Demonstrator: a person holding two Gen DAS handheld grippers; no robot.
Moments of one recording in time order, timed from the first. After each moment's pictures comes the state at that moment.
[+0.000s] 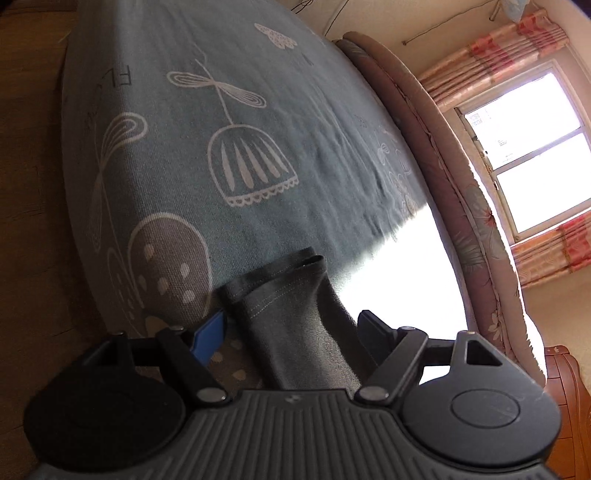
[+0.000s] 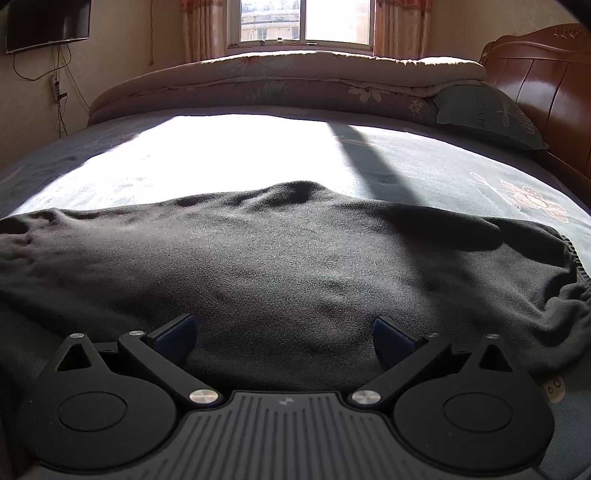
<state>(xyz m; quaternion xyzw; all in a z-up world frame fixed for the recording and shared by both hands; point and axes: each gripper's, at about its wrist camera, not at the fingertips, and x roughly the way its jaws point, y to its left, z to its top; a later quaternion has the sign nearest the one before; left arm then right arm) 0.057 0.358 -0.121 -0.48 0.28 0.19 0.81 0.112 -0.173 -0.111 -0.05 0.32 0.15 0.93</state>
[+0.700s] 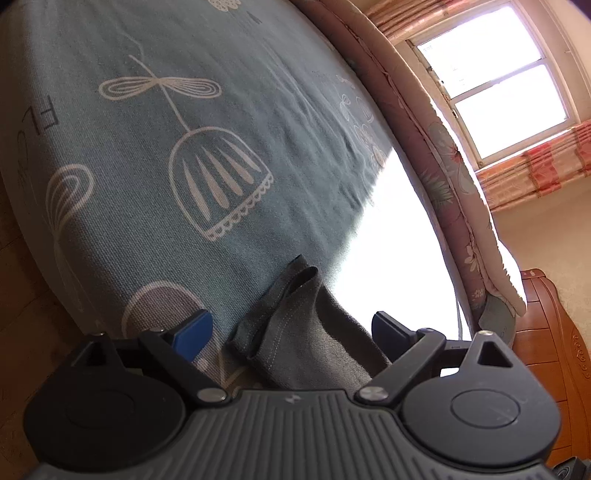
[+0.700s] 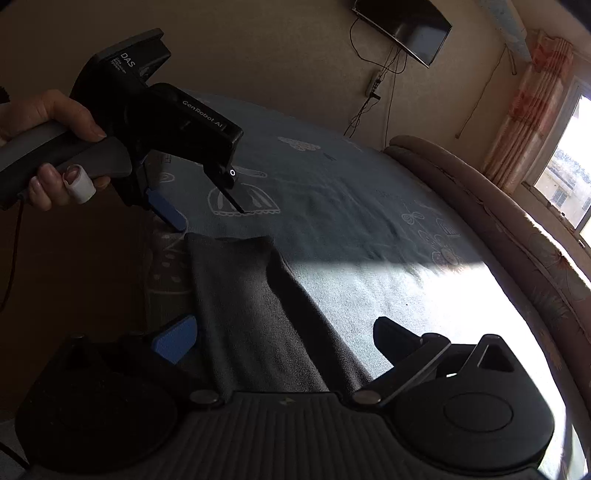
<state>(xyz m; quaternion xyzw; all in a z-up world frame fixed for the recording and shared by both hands) 0.073 0.415 -0.128 -0.48 0.34 0.06 0.81 0.069 0.172 -0.051 -0.34 0.16 0.51 0.77</state>
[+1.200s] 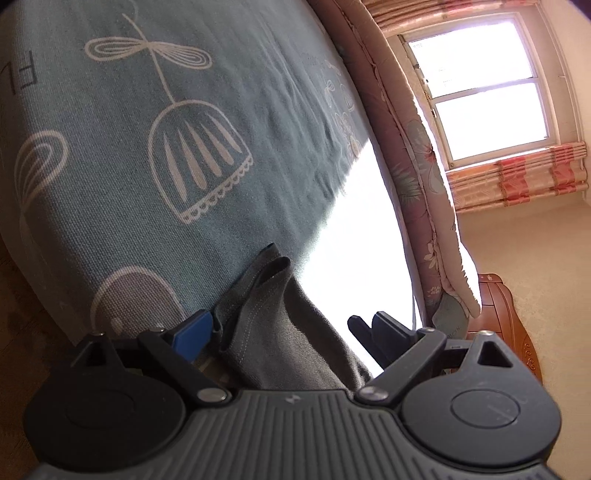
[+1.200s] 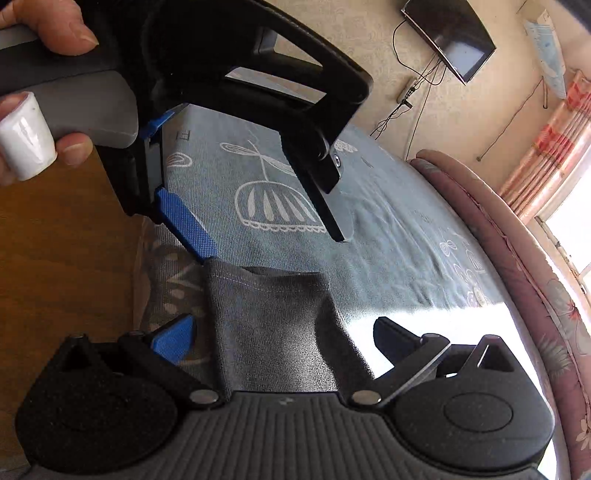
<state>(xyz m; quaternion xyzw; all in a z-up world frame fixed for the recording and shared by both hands) 0.072 0.423 -0.143 -0.55 0.32 -0.01 0.77 0.055 0.262 -0.094 -0.41 0.13 0.50 0.75</state>
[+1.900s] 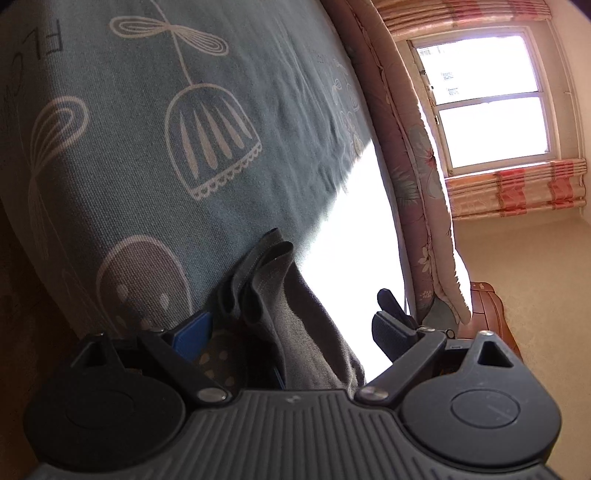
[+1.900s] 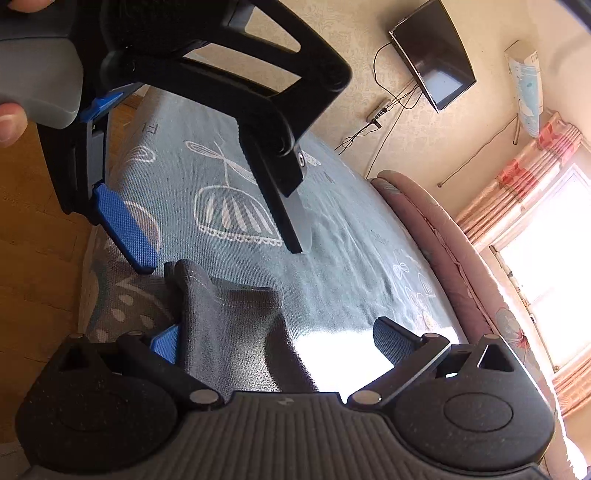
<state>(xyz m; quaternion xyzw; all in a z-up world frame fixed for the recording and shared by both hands) 0.069 0.416 -0.153 -0.57 0.32 0.00 0.75 0.048 0.260 -0.091 -0.45 0.06 0.44 0.78</state>
